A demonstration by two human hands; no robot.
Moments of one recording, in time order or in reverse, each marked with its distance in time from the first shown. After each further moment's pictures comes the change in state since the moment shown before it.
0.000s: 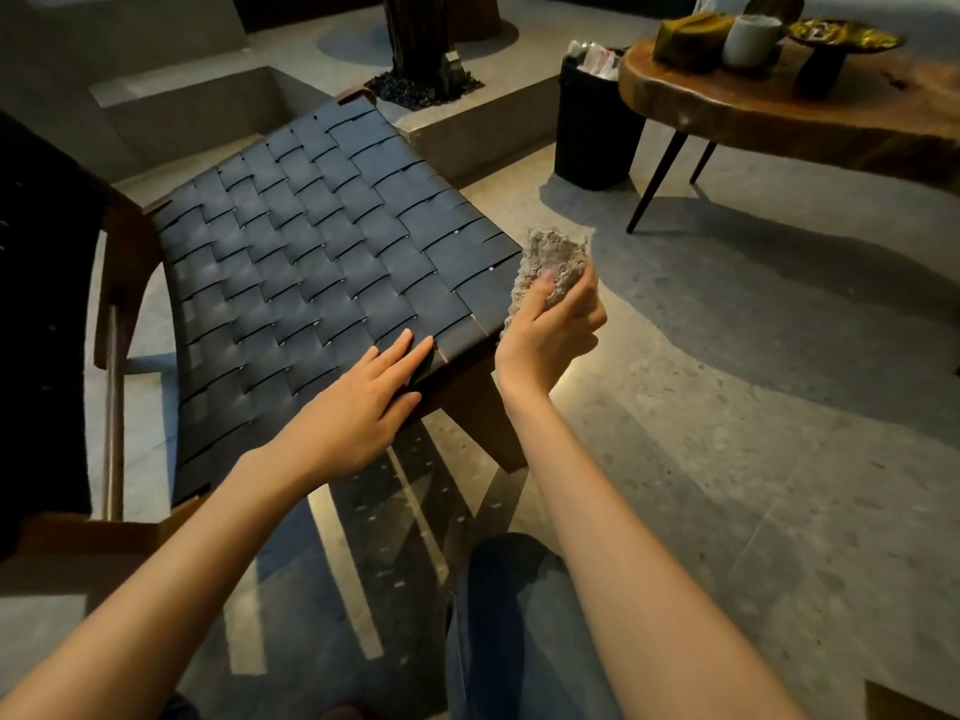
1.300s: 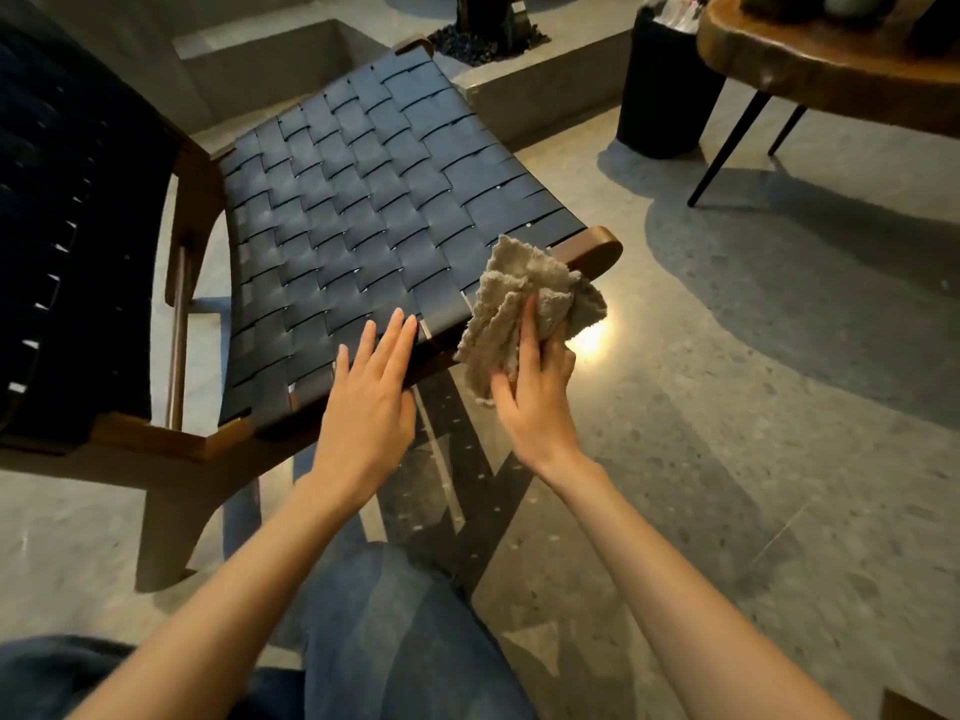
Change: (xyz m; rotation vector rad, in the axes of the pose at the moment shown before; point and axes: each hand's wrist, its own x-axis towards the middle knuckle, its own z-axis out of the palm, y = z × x) left_hand -0.039 0.009 0.058 0.088 0.441 -0.160; right_hand -0.057 0.074 -0.051 -0.081 -0.728 -0.527
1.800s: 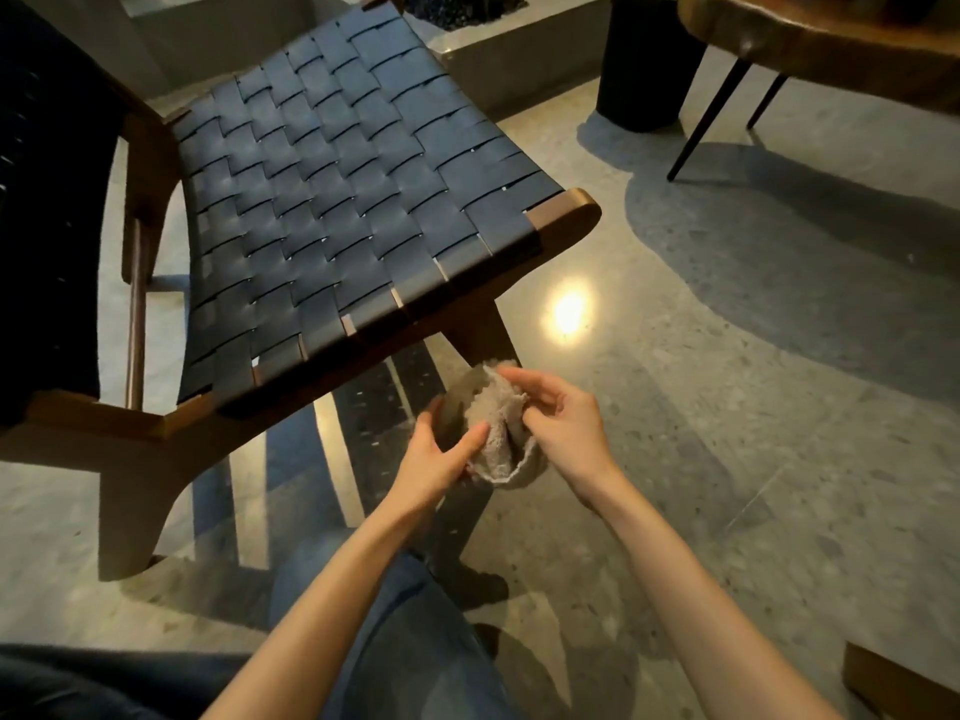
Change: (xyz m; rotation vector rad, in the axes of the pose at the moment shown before) left_hand -0.042 0.048 0.072 -1.210 -0.320 -0.566; right_hand -0.045 0.021 -0.041 0.579 -0.175 0.370
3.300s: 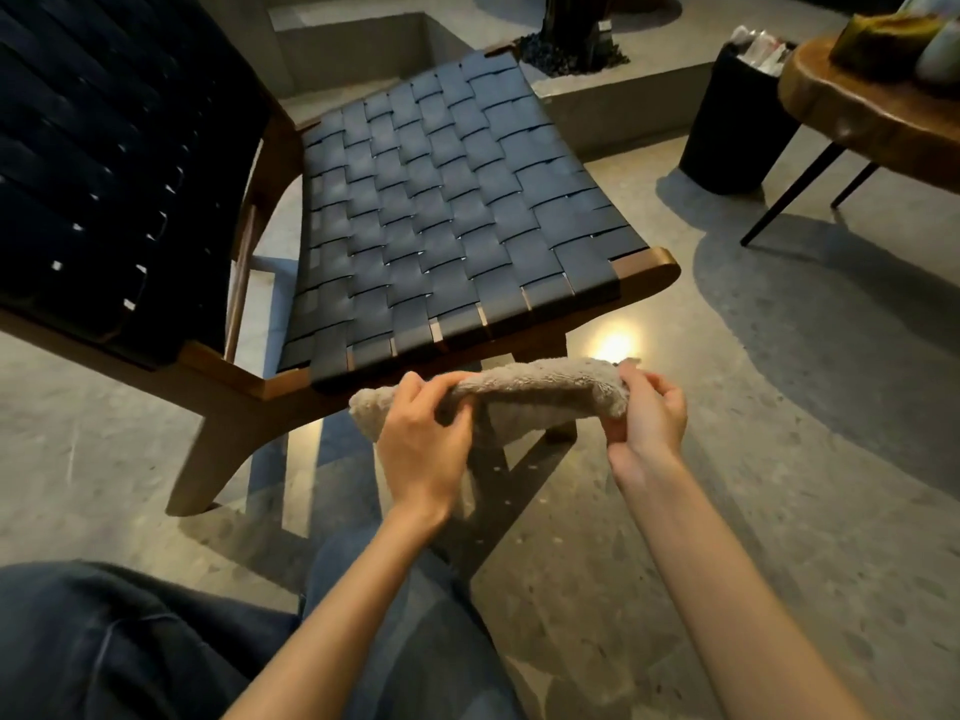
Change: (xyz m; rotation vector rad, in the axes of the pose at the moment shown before) left_hand -0.028 0.034 -0.031 0.591 0.753 0.607; right_hand 0.014 -0.076 0.014 0.503 0.574 0.378
